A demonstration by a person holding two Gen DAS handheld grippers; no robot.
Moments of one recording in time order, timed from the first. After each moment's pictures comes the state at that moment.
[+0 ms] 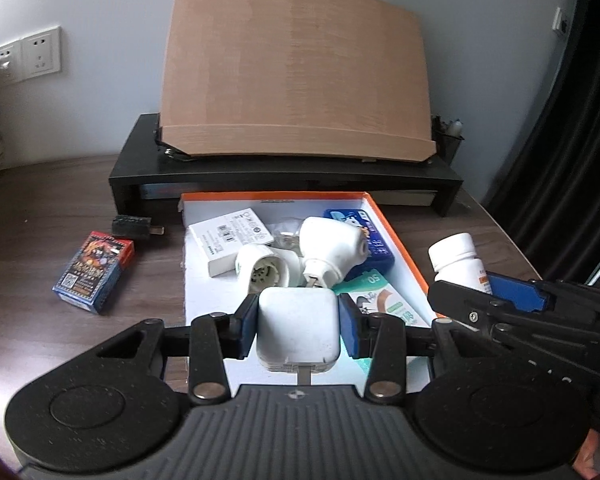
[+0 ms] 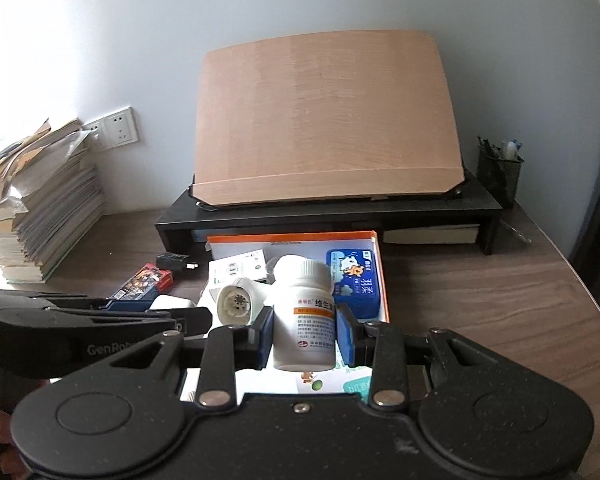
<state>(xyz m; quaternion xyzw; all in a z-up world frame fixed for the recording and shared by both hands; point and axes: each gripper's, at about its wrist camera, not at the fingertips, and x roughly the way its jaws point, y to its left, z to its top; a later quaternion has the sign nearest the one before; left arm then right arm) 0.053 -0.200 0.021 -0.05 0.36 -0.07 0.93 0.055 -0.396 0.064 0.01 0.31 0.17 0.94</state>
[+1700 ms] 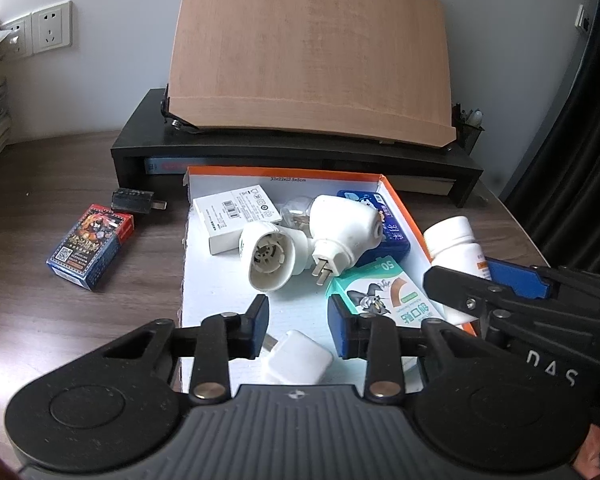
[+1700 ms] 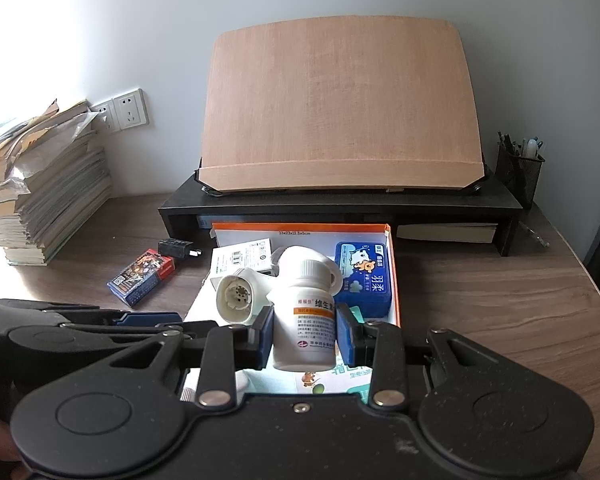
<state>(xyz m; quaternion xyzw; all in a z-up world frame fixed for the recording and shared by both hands) 0.066 -0.202 0.002 -0.06 0.38 -0.04 0.92 0.071 -0.391 0.050 0.00 0.32 0.18 0.93</state>
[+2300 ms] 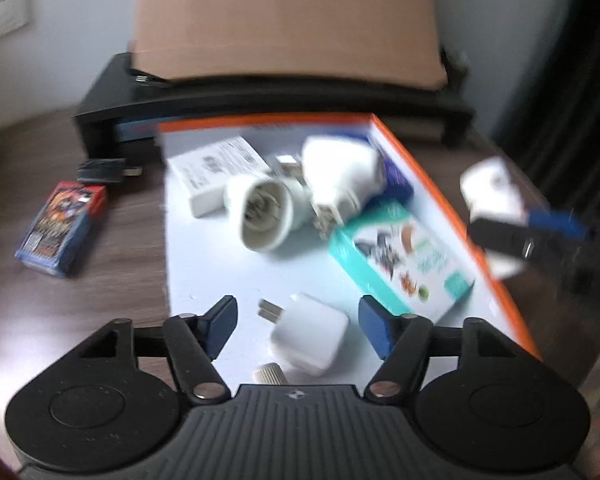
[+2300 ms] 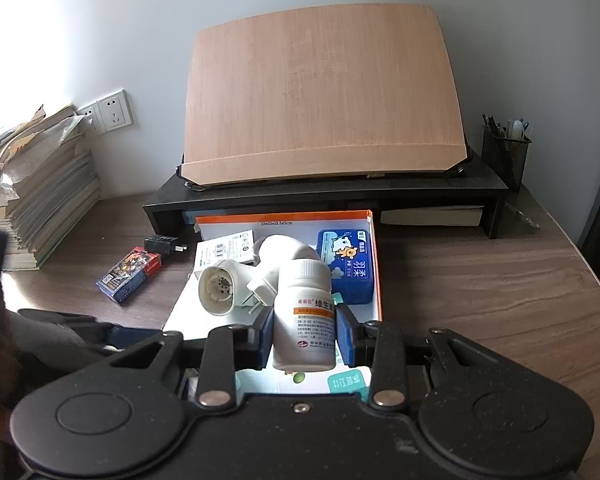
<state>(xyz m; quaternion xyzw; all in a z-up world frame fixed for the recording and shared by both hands) 0.083 -0.206 -0.031 -0.01 0.44 -0.10 0.89 0.070 -0.405 0.041 0.01 0.33 0.17 0.93</state>
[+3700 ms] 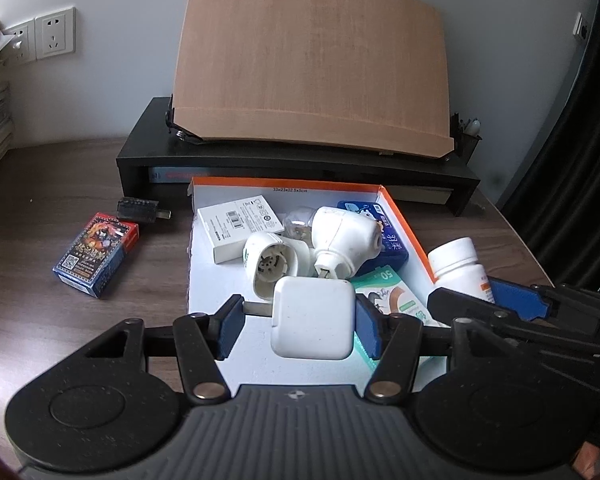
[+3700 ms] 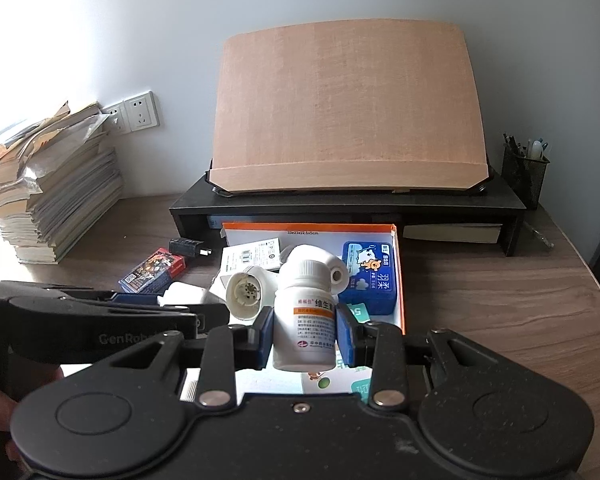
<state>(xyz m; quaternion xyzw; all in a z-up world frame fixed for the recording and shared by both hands) 0.065 -0.202 0.017 -0.06 0.37 -0.05 0.92 0.058 -0.394 0.051 0.00 0.31 0.20 0.93</state>
